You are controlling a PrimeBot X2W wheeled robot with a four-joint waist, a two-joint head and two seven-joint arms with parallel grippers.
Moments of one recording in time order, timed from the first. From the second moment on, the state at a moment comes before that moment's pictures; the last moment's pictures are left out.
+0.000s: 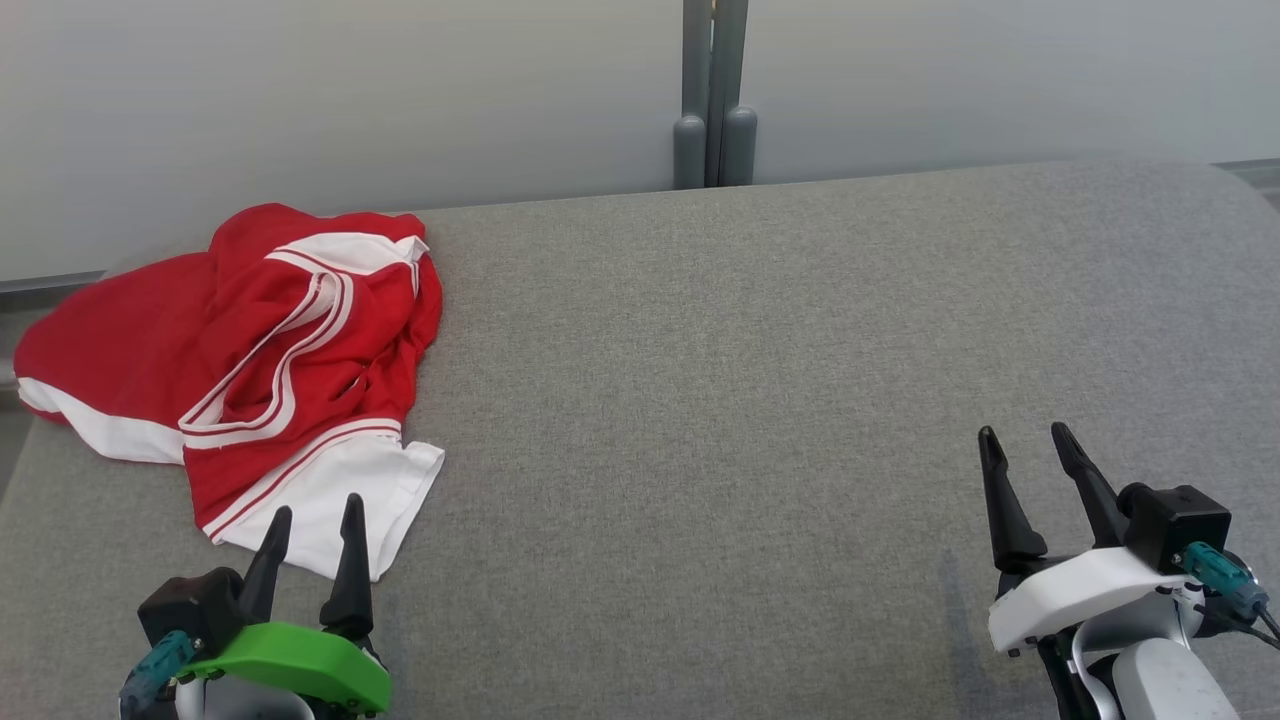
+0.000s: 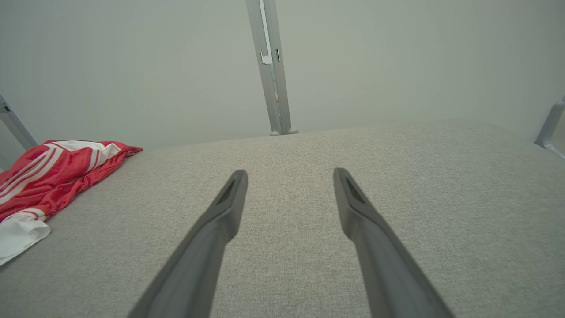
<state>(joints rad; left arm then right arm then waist) -0.07 0.13 -0.07 0.34 -0.44 -0.11 -0.19 -0.08 -0.10 0.00 0.22 0.24 0.13 -0.19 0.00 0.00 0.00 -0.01</state>
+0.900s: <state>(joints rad) -0.07 0.13 -0.07 0.40 -0.27 -0.12 -0.25 -0.07 -0.11 0.02 0.23 0.10 0.13 -0.25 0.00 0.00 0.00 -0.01</state>
